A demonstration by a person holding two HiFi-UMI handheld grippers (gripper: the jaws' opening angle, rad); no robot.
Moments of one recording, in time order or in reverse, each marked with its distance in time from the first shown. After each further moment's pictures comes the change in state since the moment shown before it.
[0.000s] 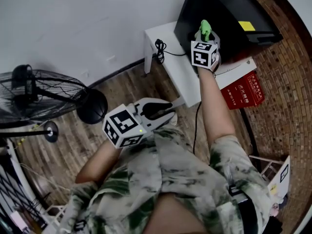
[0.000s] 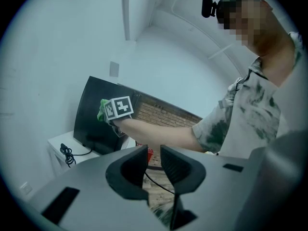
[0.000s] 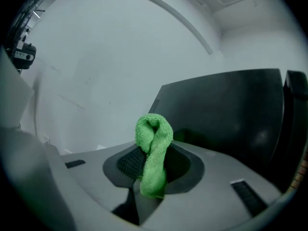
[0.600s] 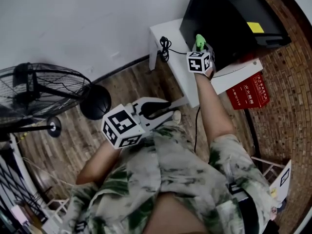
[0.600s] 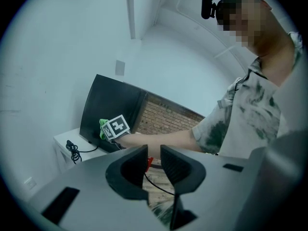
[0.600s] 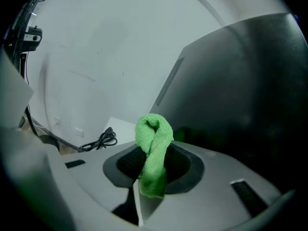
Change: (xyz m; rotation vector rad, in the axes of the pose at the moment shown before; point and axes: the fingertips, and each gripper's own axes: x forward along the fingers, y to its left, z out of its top) left arm -0.002 0.021 -0.004 -0.031 0.010 0.054; right arm 0.040 0.063 -0.112 -0.061 0.210 0.123
